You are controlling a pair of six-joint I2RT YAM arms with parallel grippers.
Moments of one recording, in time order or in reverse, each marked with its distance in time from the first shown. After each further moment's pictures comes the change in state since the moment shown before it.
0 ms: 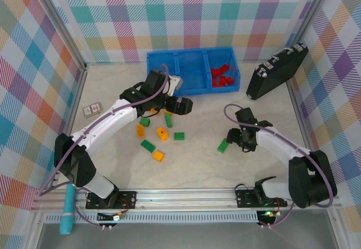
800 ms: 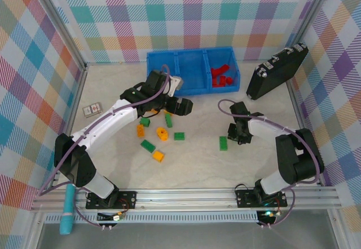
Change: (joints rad) left arm -0.005 0.000 0.000 -0.005 -0.016 0.027; right arm -0.002 0.203 0.109 0.050 0.022 -0.023
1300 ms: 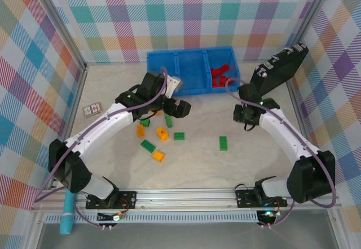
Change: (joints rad) left arm 0.001 -0.093 -0.072 0.055 0.000 0.109; right arm -0.009 -0.173 0.359 -0.261 0.113 -0.113
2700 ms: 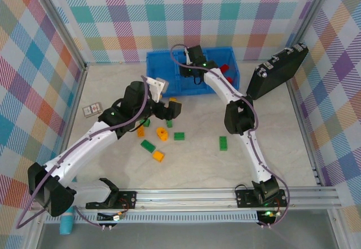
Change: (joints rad) left arm 0.016 -0.225 -0.212 0.195 -0.087 -0.085; right arm 0.166 1.254 1.373 0.215 -0.212 -0.257
